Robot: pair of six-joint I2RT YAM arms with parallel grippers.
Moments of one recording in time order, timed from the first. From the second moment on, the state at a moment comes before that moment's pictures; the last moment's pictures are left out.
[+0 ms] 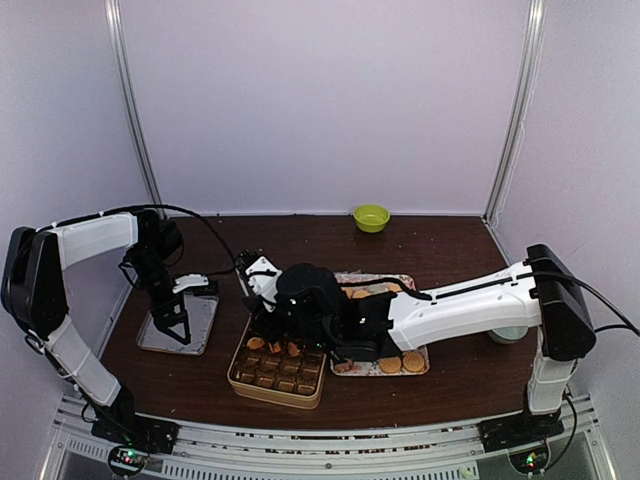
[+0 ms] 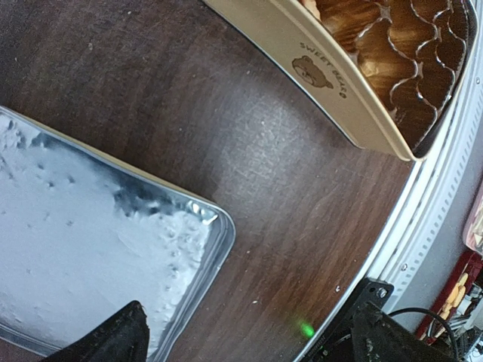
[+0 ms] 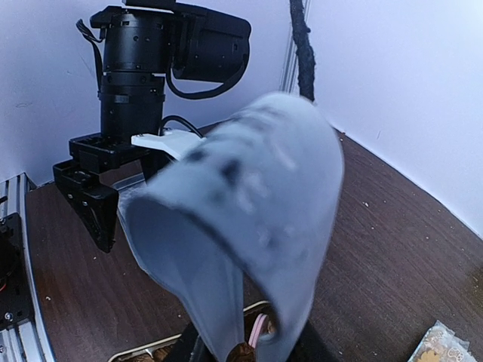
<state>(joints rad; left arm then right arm) -0.21 1.62 1.17 -1.31 0.32 0.87 1.29 1.91 1.39 0.22 0.41 0.04</state>
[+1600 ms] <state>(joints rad) -0.21 1.62 1.17 -1.31 0.32 0.87 1.33 1.87 1.35 0.32 0.51 -0.10</state>
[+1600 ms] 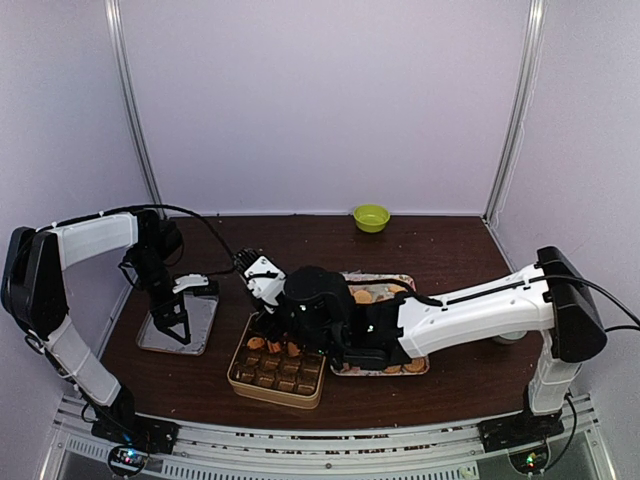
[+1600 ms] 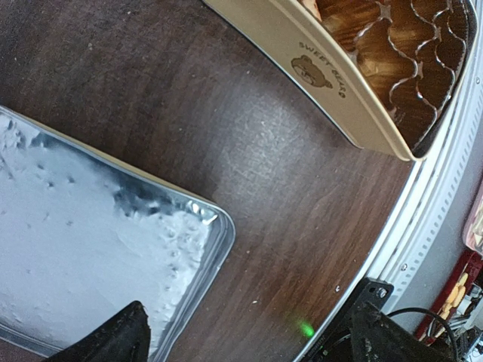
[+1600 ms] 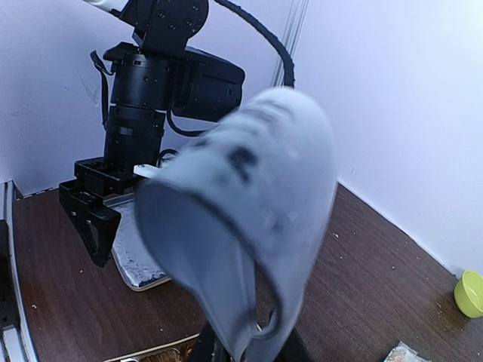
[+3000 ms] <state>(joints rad) -0.21 1.65 1.17 -1.31 0.37 0.87 1.32 1.88 1.21 0.48 0.43 -0.02</state>
